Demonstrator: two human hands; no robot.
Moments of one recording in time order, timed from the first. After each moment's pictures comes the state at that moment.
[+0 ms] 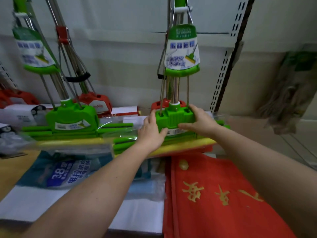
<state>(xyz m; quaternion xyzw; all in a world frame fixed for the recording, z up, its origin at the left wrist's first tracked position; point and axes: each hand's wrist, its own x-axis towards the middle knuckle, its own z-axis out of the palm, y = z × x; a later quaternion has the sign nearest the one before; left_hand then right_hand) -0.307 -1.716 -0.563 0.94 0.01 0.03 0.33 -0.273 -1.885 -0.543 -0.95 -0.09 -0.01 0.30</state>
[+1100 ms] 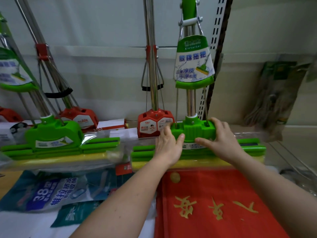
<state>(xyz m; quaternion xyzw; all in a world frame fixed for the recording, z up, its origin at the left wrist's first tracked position) -0.301 -1.800 -0.567 0.91 -0.06 0.02 0.41 -0.307 -1.962 -0.551 -0.94 -0.02 -0.12 0.32</state>
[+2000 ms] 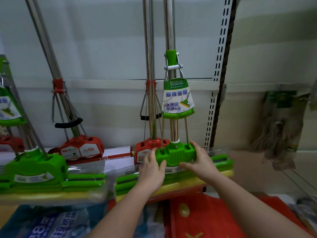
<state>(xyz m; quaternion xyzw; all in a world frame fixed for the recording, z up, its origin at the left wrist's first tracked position) -0.277 -1.730 -0.568 0.92 -0.01 0.02 0.39 -0.261 -1.898 -0.564 -0.90 -0.04 -0.08 0.43</state>
